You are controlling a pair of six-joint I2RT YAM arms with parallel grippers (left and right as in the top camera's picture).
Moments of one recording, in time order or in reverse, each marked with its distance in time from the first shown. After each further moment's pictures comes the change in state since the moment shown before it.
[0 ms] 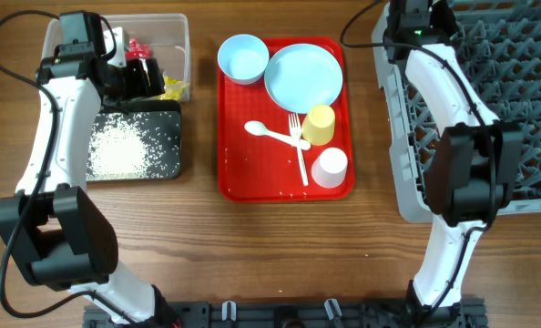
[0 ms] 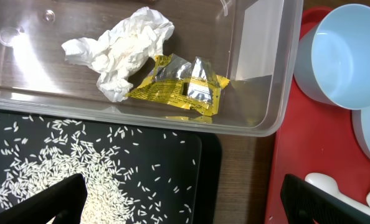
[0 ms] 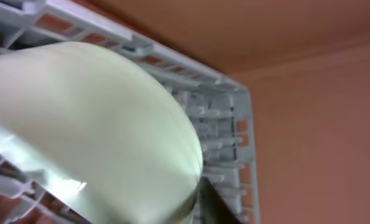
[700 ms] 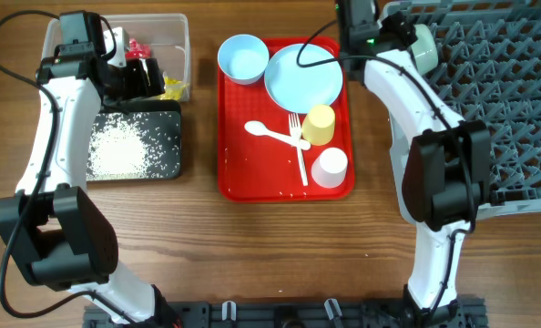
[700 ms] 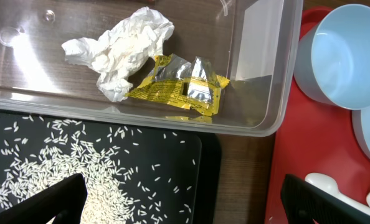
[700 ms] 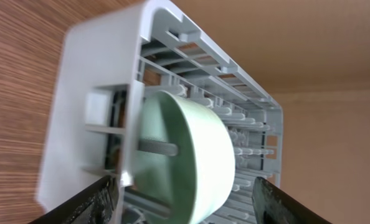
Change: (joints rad) left arm 0.000 0.000 0.000 0.000 0.000 0.000; right arm 0.181 0.008 0.000 -0.169 0.004 0.113
